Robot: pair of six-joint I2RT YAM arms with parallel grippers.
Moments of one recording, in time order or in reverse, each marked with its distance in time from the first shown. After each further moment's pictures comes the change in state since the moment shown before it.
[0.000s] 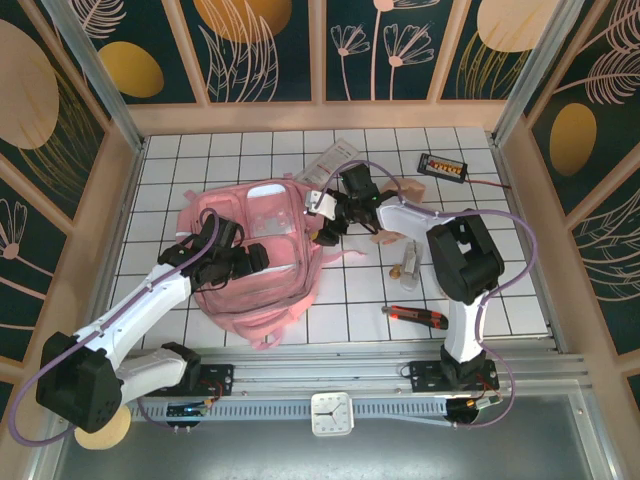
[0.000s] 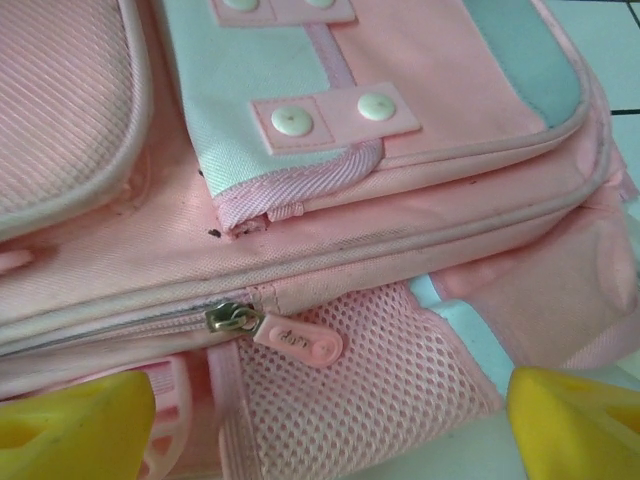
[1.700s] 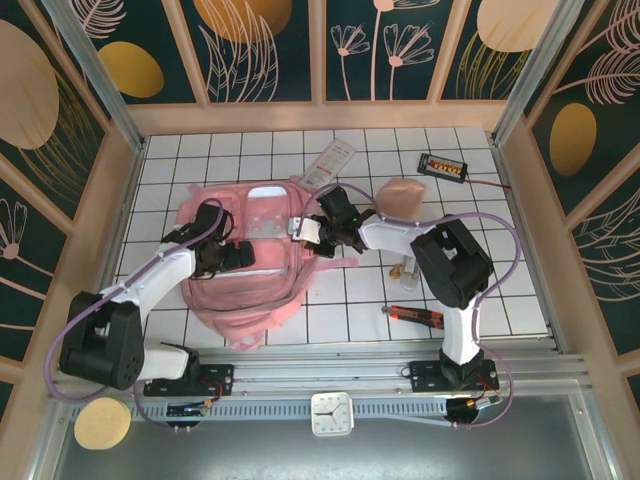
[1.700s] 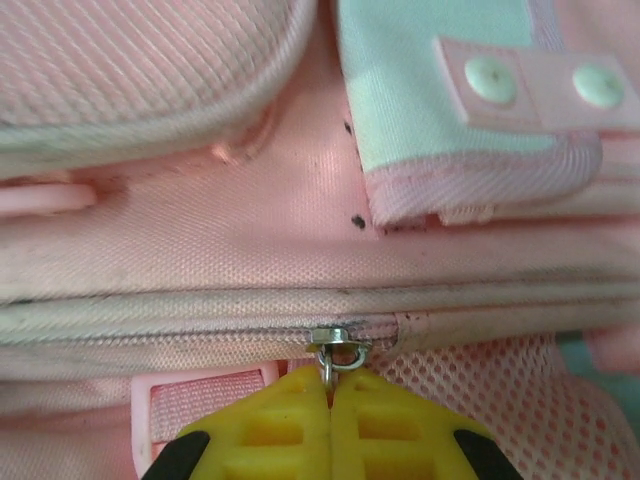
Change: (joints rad) left arm 0.188 0.244 0.038 0.059 -0.053 0.263; right arm 0.161 -0.018 -0.089 0.007 0.140 0.034
